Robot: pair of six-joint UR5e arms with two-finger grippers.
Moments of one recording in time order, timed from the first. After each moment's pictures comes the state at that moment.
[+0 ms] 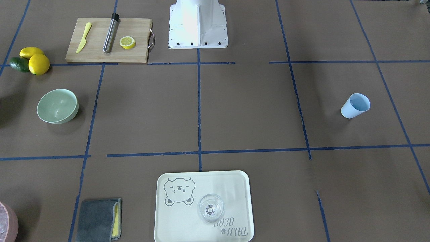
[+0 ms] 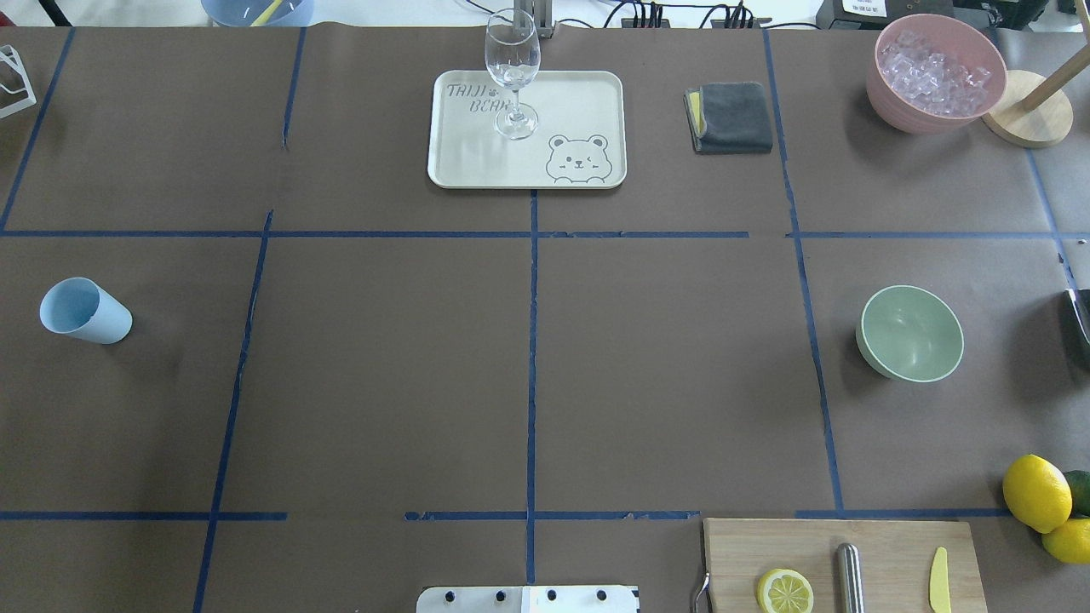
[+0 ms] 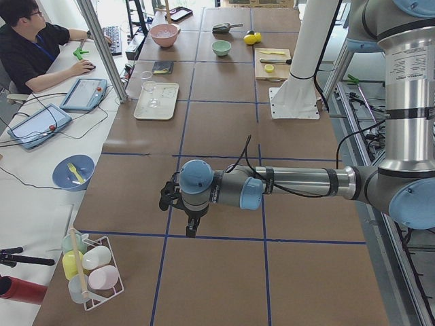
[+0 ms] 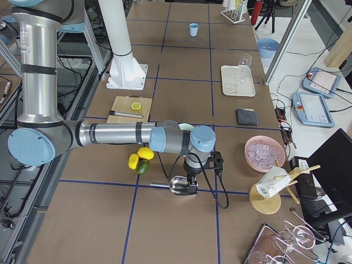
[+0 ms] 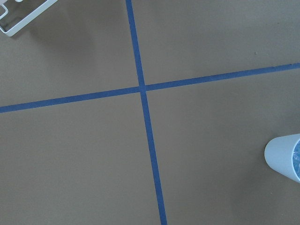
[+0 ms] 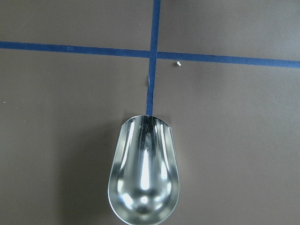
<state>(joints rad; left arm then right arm) -1.56 -1.45 -1.69 -1.73 -2.43 0.04 1.55 -1.63 1.69 -1.71 2.32 -0.09</state>
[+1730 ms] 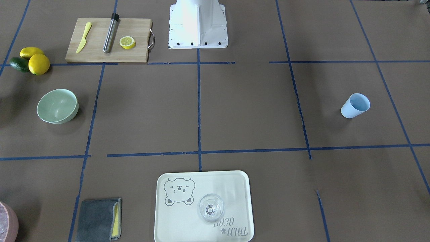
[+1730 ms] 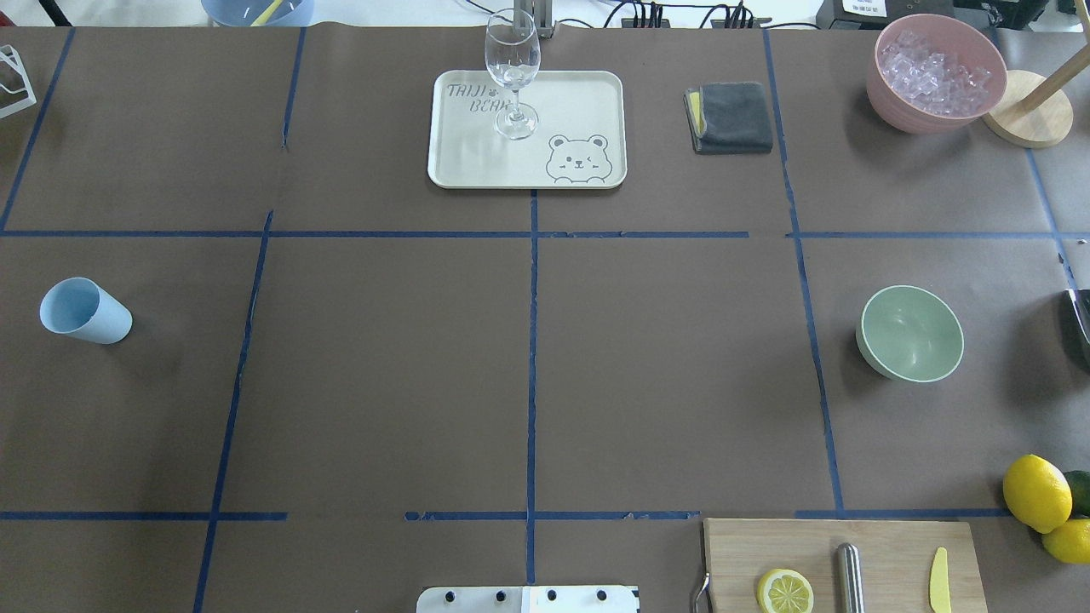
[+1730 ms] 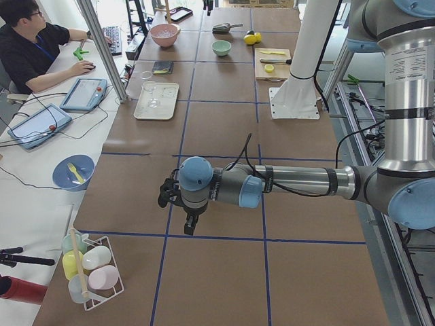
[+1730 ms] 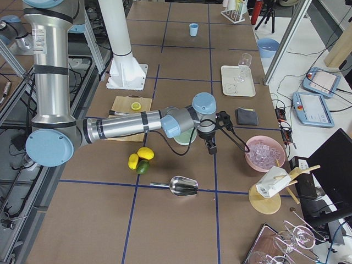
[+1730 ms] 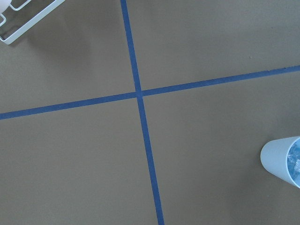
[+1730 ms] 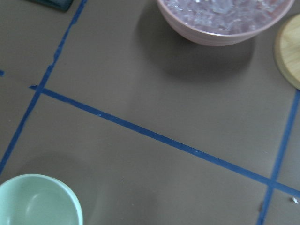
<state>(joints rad) -1.56 -1.46 -1.70 -1.74 -2.43 0.04 1.30 -1.59 1.77 -1.24 2.32 0.13</state>
